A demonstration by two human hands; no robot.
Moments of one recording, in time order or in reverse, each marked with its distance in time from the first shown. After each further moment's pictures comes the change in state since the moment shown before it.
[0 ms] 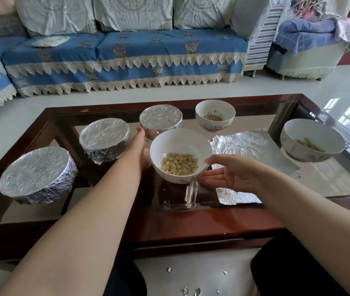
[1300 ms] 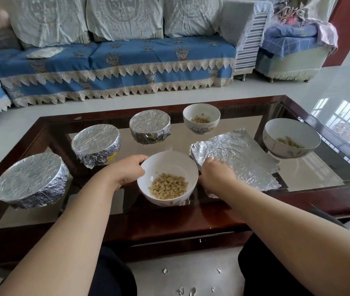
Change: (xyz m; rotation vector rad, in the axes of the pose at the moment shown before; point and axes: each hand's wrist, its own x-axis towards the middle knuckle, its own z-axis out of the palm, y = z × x) left_hand -0.054 -0.017 -0.031 1.337 -0.098 0.256; right_hand 0.031 0.036 -0.006 -1.506 0.642 -0.147
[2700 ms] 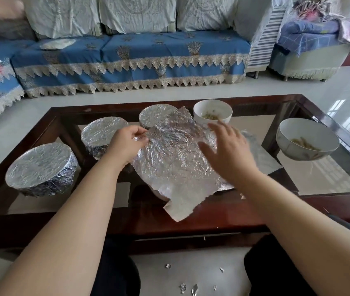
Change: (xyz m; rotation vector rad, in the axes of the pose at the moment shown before) left_hand 0.002 0.007 -0.018 -0.216 0.478 0.223; right_hand -0.034 -0.004 -0.057 0.251 0.402 -0.325
